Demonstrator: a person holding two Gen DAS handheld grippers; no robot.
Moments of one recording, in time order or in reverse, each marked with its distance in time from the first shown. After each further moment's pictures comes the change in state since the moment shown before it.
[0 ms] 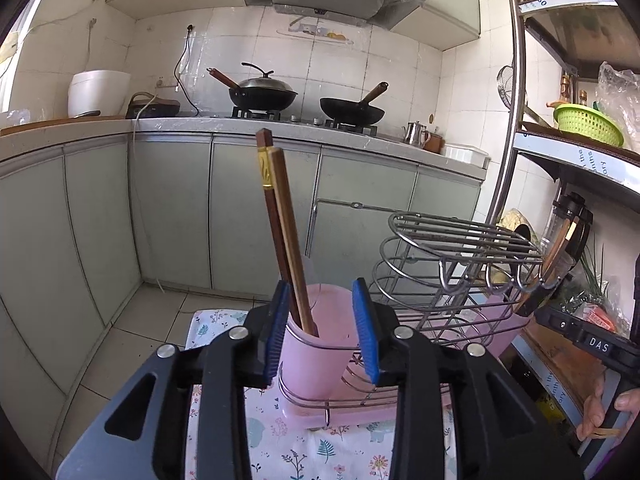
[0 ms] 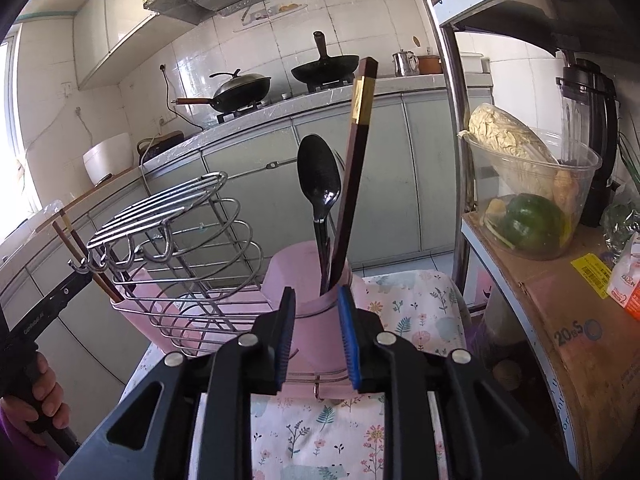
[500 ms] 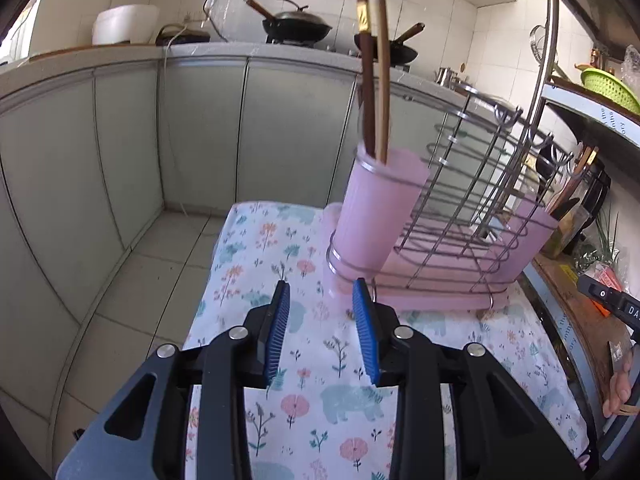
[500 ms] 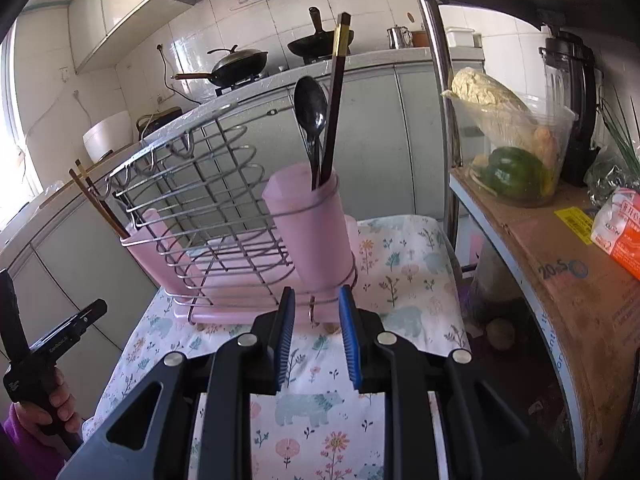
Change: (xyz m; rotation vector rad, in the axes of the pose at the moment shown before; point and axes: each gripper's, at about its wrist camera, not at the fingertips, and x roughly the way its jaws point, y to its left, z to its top) left arm -0.020 0.042 -0.079 -0.088 0.261 0.060; right arm -0.032 -0.004 -0.055 0.013 0.117 0.001
